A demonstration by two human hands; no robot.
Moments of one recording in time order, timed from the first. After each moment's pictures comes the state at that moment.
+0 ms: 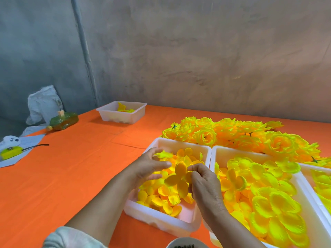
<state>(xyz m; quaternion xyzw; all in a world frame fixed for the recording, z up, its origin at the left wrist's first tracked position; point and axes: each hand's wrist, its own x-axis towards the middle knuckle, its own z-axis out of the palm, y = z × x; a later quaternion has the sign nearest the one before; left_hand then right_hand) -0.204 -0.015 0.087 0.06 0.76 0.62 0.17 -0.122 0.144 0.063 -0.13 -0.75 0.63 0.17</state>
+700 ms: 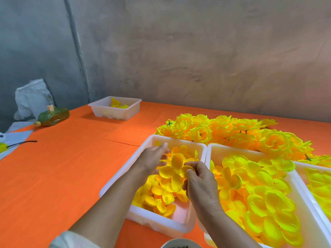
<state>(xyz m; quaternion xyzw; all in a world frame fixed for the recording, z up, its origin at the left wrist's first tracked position) -0.211 0.013 0.083 0.05 0.79 0.60 0.11 -0.130 0.147 0.054 -0.13 -0.74 0.63 0.19</state>
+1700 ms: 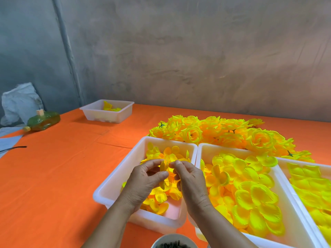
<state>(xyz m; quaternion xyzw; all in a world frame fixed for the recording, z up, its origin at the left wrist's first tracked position) -0.161 0.012 0.054 0.13 0.68 0.72 0.05 -0.123 0.145 0.065 -0.10 -0.71 0.68 0.18</state>
